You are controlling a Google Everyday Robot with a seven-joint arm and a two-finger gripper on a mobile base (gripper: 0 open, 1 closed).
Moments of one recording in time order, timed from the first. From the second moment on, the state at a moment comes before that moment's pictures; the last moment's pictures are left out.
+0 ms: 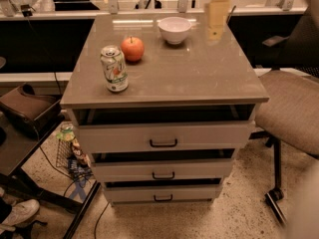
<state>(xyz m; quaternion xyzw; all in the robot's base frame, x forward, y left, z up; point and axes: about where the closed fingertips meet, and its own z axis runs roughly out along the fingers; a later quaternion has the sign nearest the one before) 0.674 -0.121 1.017 -0.73 0.62 -0.18 0.23</state>
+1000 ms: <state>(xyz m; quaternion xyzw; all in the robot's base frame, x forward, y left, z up) 0.803 -0.080 0.952 -0.73 0.62 -0.19 0.21</state>
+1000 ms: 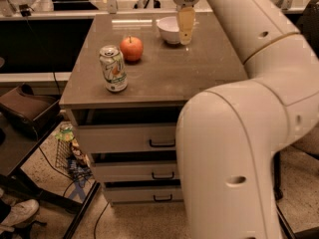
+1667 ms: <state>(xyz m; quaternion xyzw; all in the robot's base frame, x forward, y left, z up) 0.821 -0.090 0.933 -0.73 0.63 -0.18 0.22</state>
